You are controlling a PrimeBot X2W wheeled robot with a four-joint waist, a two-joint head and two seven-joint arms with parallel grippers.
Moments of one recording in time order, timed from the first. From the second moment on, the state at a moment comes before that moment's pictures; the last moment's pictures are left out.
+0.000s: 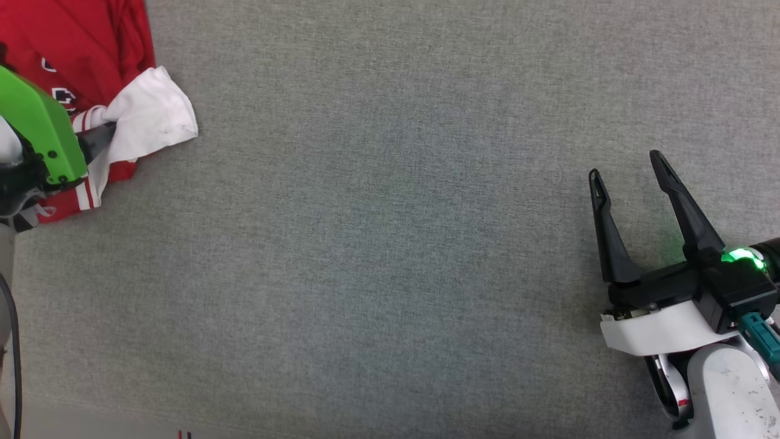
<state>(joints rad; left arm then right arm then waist) -0.88 0.56 -0.20 0.71 -0.74 -0.12 0.72 -0.15 -0.13 0.11 -0.18 -0.01 0.13 -0.23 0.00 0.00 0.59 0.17</state>
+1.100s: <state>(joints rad) -0.80 0.58 -0.20 0.24 -0.72 -0.06 0.33 -0.12 -0.06 0.04 -0.07 0.03 0.13 -0.26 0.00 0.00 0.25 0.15</state>
